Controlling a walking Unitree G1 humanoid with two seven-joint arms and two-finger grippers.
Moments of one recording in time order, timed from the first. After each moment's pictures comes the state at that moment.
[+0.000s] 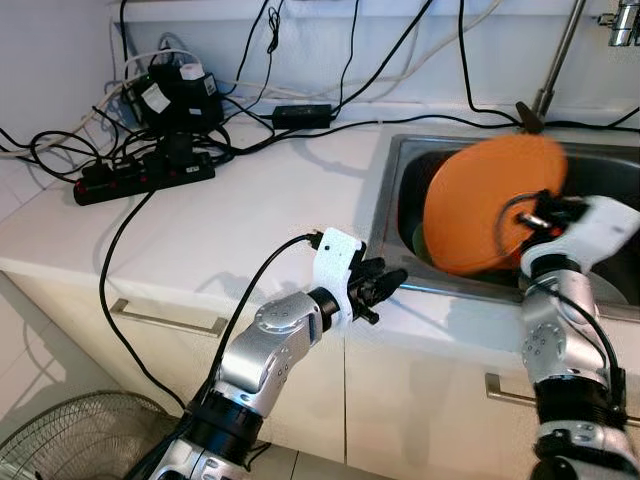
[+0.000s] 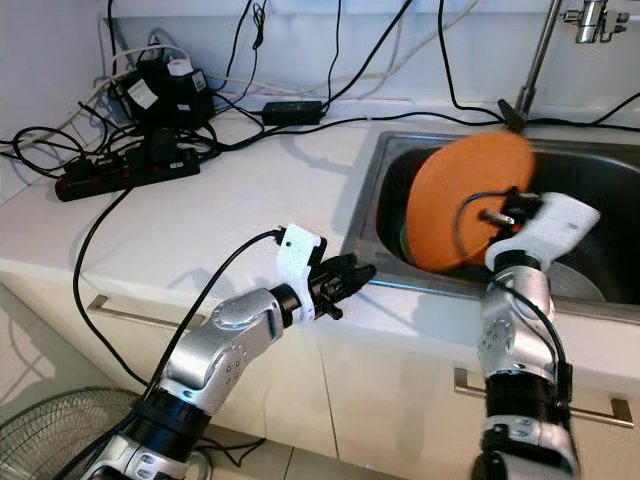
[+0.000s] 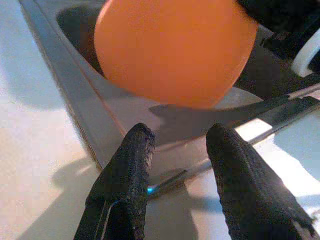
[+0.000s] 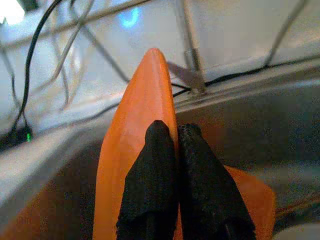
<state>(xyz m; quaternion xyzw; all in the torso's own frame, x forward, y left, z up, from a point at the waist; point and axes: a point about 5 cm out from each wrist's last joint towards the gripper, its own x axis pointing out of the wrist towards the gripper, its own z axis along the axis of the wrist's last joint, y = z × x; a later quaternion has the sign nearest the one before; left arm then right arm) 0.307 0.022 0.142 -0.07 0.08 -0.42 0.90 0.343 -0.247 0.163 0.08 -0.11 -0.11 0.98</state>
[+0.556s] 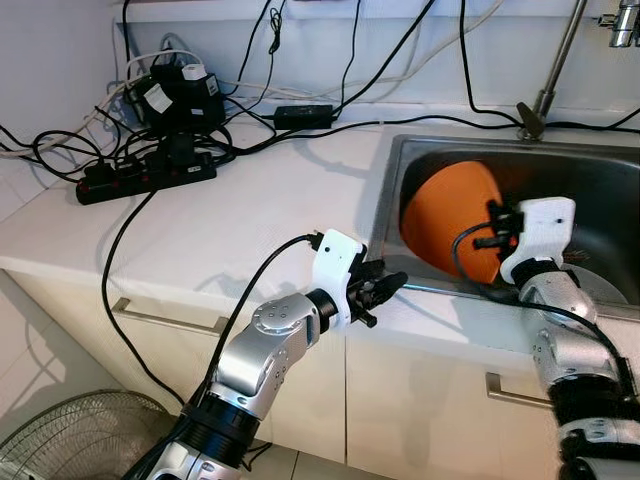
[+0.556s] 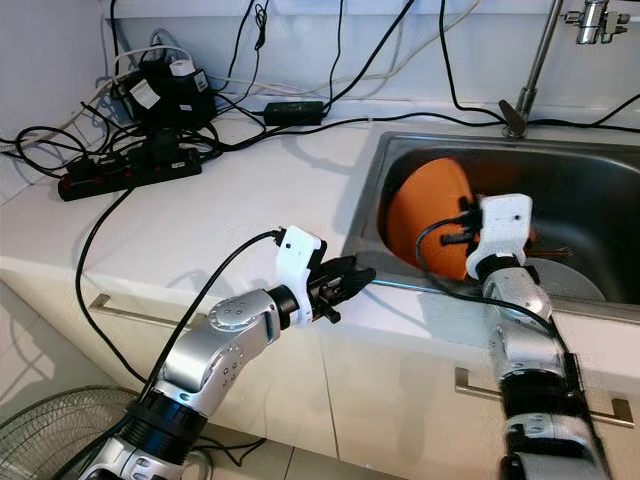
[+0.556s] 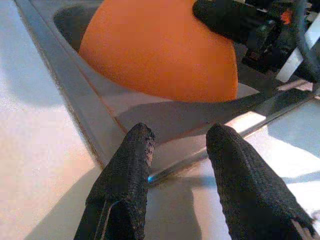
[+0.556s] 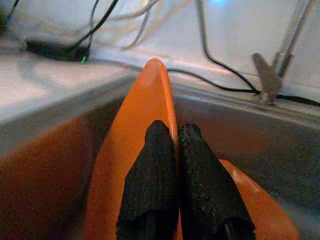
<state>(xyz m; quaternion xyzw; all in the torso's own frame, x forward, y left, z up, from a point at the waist) 0.305 0.024 0.143 -0.05 0.08 -0.43 0.90 0.348 -0.238 0.153 -0.11 -0.05 0.04 0.99</state>
